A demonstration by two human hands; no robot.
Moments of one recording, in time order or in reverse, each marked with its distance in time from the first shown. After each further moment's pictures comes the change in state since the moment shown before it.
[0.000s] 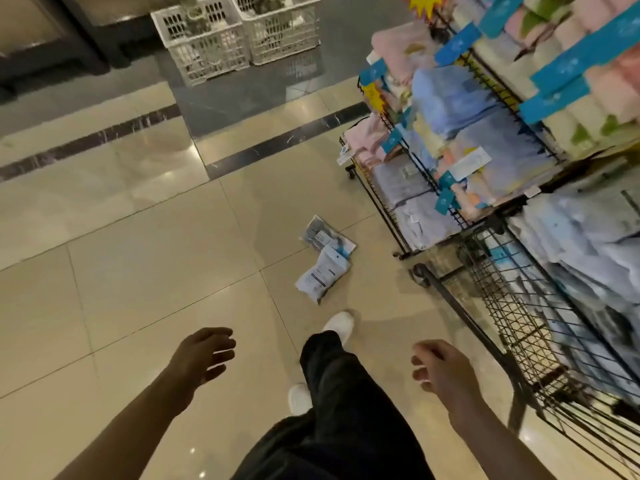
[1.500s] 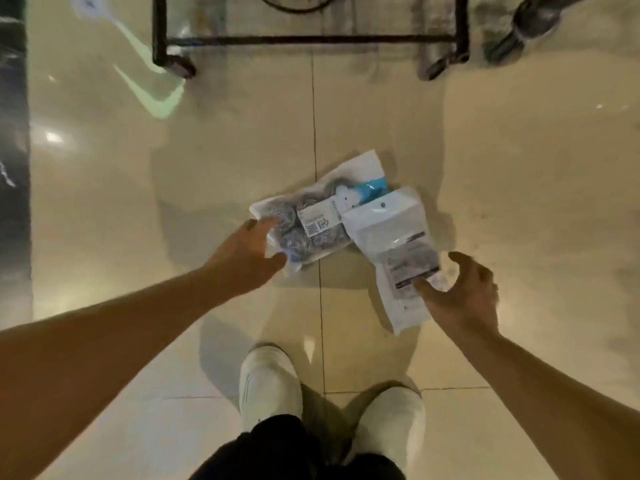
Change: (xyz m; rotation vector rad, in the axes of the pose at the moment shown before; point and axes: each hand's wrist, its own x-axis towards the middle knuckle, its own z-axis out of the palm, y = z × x) left_hand 0.810 0.204 0.276 1.941 -0.702 0.887; right_hand 0.561 0.089 0.498 0.245 0.585 0.617
